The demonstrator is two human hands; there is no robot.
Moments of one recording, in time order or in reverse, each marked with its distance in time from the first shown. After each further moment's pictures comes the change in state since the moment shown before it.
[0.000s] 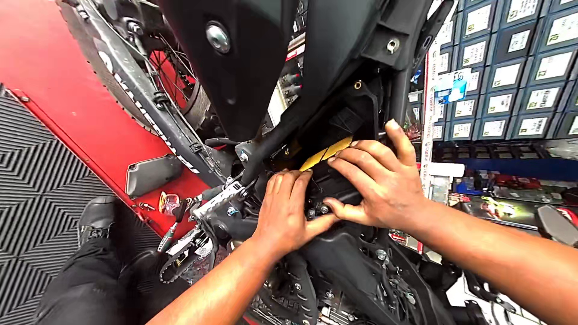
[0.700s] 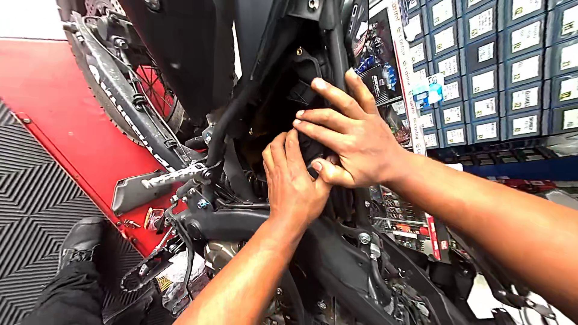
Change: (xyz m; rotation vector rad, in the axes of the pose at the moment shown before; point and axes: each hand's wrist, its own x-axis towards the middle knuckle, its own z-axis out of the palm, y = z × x) left_hand 0.029 0.070 0.050 0.054 0.241 -0.261; right_hand -0.013 0.036 0.001 0.099 0.044 -0.183
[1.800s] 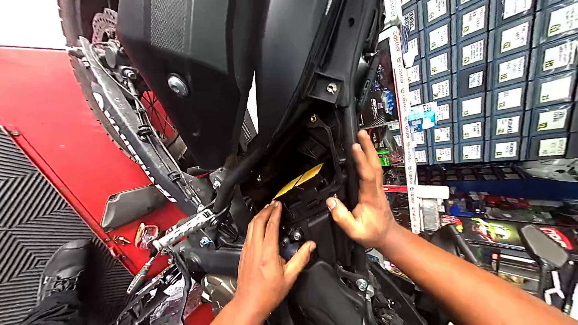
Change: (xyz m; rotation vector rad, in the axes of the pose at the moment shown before) left_hand -0.033 -0.054 -0.044 -0.045 -0.159 0.025; right_hand -0.008 -0.015 0.013 0.343 0.251 0.522
